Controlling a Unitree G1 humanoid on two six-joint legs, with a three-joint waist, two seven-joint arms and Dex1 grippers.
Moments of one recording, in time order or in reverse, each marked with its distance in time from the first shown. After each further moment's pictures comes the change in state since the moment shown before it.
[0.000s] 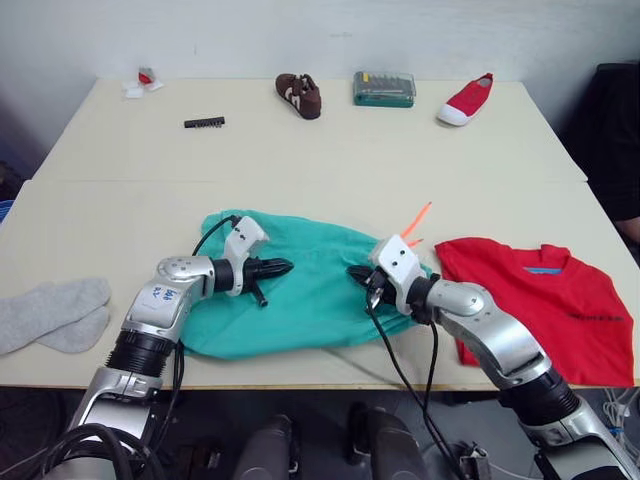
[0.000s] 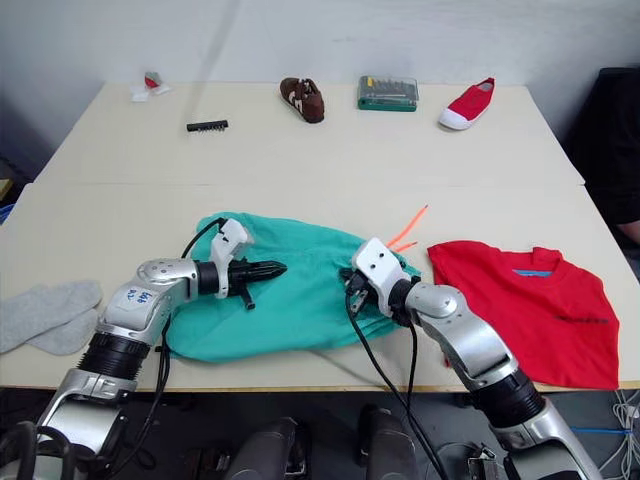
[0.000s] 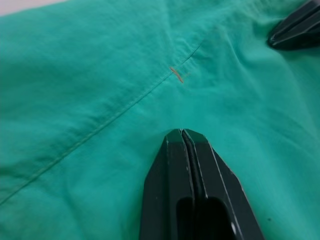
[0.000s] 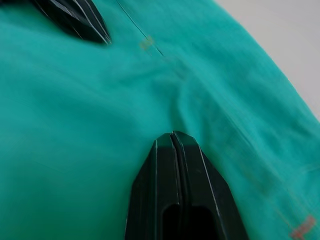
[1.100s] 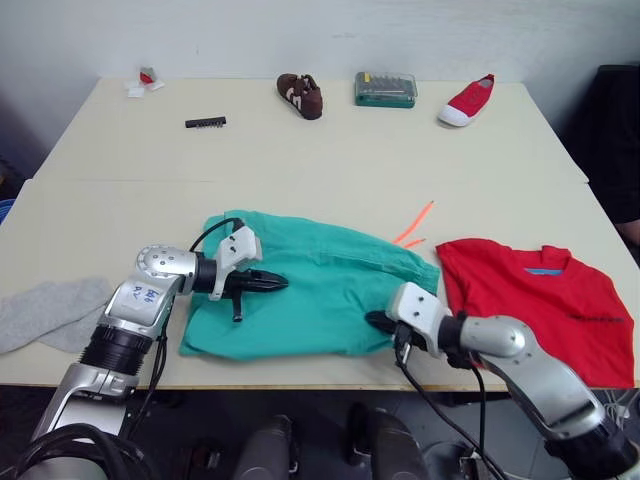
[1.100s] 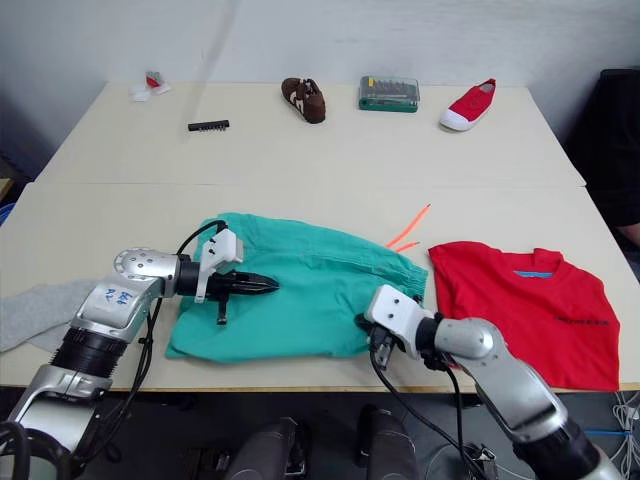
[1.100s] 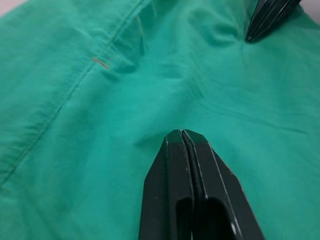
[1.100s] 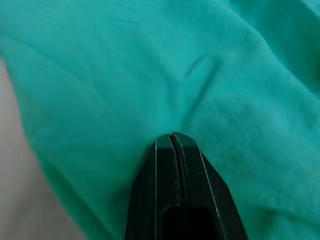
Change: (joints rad) left arm -0.039 0.108 -0.070 0.056 0.053 -0.199 -0.350; right arm 0.323 -0.161 -0.131 -0.356 -0.005 0.068 0.239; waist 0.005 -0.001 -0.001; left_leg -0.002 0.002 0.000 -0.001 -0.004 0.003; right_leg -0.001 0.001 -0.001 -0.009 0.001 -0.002
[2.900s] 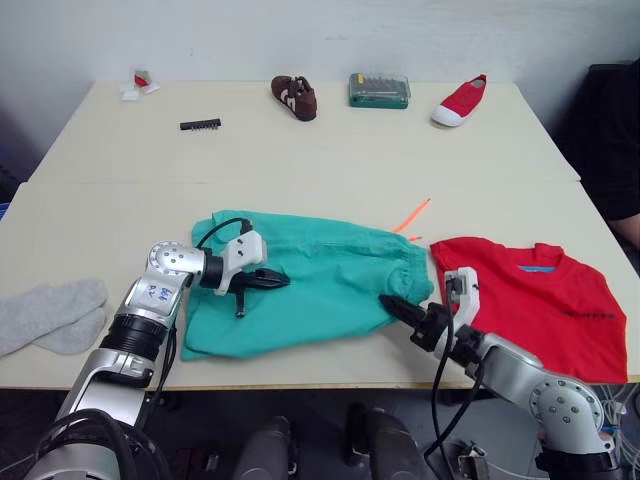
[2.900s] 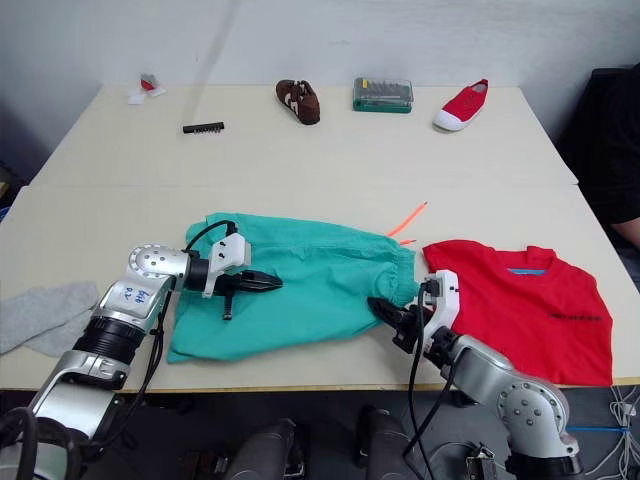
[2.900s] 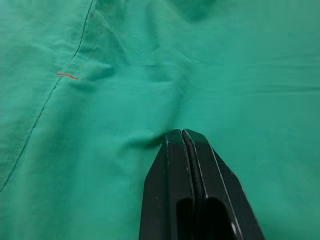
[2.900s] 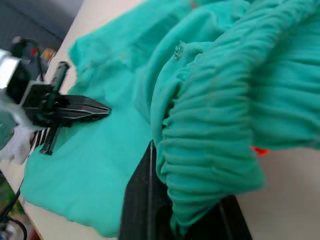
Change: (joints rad) left arm -0.056 -0.076 0.015 0.196 0.103 -0.231 -0.014; right arm 0.013 0.207 -0.316 0.067 0.996 0.278 -0.561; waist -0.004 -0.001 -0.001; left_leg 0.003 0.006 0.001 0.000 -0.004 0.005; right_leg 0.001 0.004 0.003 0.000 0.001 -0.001
